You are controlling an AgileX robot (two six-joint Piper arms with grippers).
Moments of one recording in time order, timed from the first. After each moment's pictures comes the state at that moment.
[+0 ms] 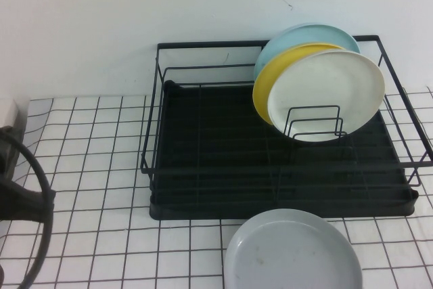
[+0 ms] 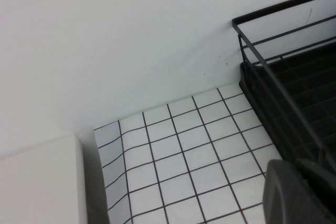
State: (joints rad) right arm -0.04 -0.01 0.02 0.05 0.41 -0.16; left arm -0.67 0.75 -0.66 1.00 0.63 -0.93
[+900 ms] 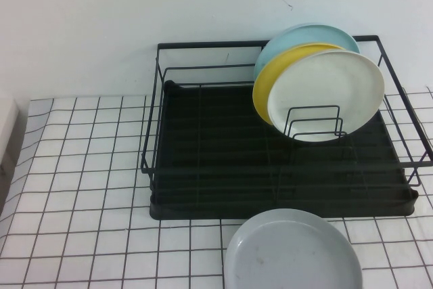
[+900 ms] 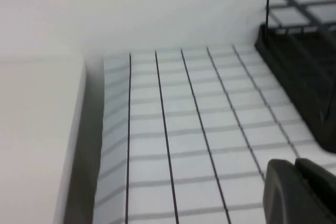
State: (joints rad) right arm -0.04 -0.01 0.02 0.05 0.41 -0.16; left arm -0.11 0.06 -0.13 0.08 0.37 -0.12
